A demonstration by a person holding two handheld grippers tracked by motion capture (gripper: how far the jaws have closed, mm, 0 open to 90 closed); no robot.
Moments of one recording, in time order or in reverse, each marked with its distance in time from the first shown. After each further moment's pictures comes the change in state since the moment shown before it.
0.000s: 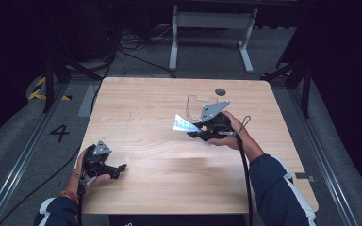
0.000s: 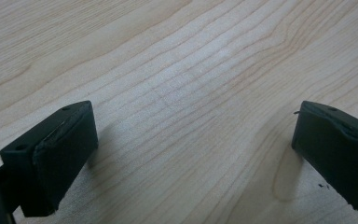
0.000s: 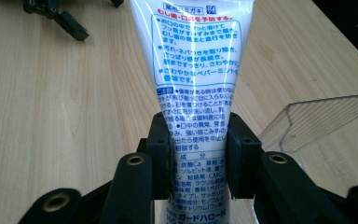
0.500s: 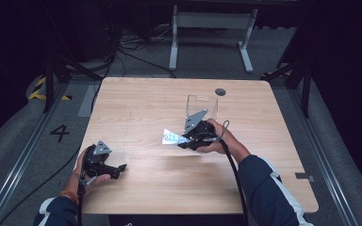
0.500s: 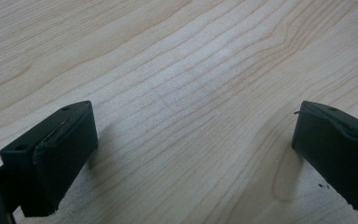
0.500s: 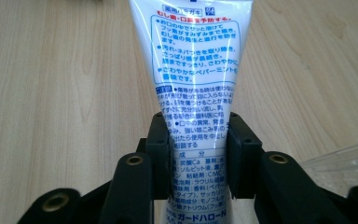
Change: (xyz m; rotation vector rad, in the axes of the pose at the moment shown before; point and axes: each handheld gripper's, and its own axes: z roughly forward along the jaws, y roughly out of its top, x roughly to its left) left arm 0.000 0.000 0.000 0.003 0.002 0.001; right arm 0.014 -0.002 0.051 0.124 0.103 -0.043
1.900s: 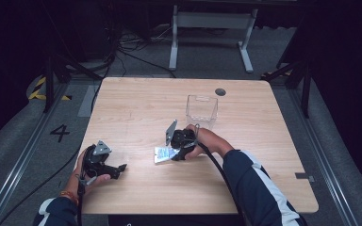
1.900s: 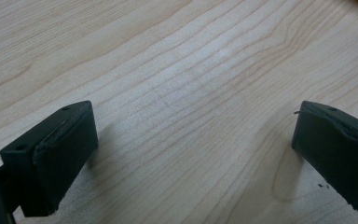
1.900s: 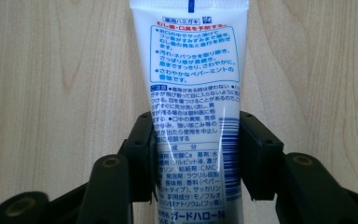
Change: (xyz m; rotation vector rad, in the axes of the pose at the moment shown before) left arm 0.000 0.000 0.000 -0.001 0.001 0.001; right arm 0.005 0.017 0.071 0.320 0.128 -0.147
